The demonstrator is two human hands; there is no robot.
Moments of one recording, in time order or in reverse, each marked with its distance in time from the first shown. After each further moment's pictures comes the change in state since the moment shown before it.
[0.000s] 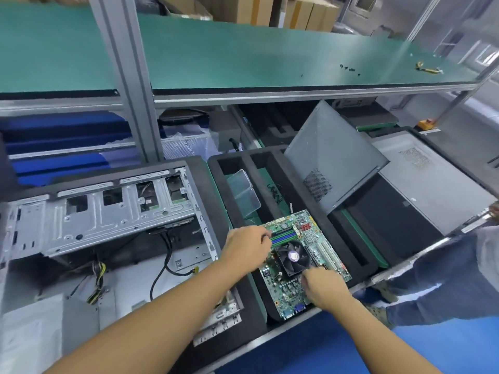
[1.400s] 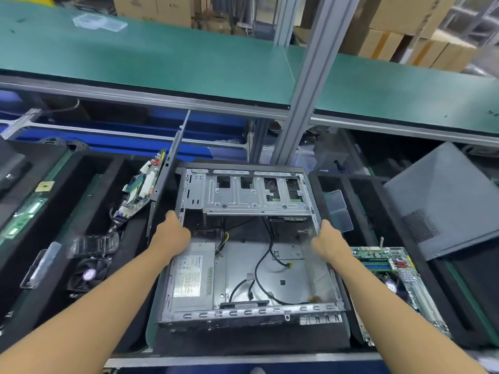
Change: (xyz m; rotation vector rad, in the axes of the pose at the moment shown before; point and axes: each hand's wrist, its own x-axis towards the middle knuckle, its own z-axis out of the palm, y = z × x) left_hand -0.197 -0.231 -0.183 -0.187 0.417 -0.873; right_hand 0.032 -0.213 -0.136 0.556 0.157 0.002
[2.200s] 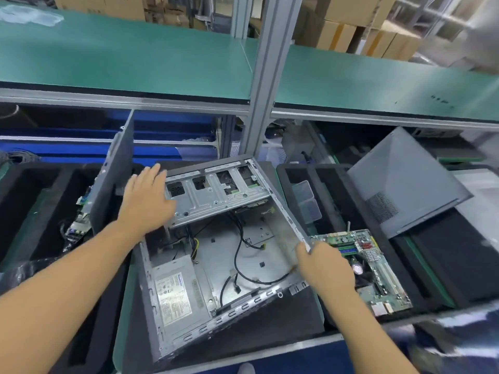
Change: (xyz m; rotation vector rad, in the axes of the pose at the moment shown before) left_hand 0.059 0.053 -0.016 0.522 0.276 0.651; right_hand -0.085 0.029 -0.009 -0.005 0.226 0.114
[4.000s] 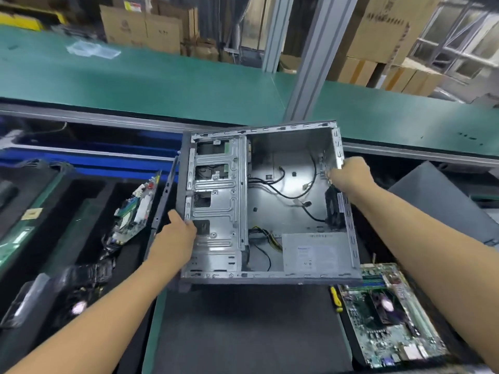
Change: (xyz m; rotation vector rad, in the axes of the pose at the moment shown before) left_hand -0.049 -0.002 -0.007 -0.288 -0.035 -0.412; right_hand 0.138 -0.132 -0.112 0.352 0.200 -0.114
